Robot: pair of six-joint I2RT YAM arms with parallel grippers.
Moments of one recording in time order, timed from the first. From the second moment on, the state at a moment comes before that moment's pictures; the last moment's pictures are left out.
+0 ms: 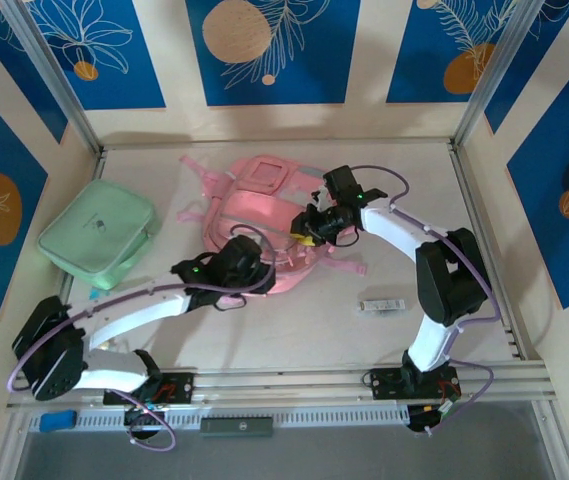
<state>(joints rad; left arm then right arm) -0.92 1.33 0.87 -0.36 -0.08 -0.73 0.44 1.75 1.25 -0.54 -0.63 0.78</state>
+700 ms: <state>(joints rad) -0.97 1.74 1.18 -0.43 -0.31 -0.89 0.45 1.76 1.24 -0.48 -0.63 0.88</state>
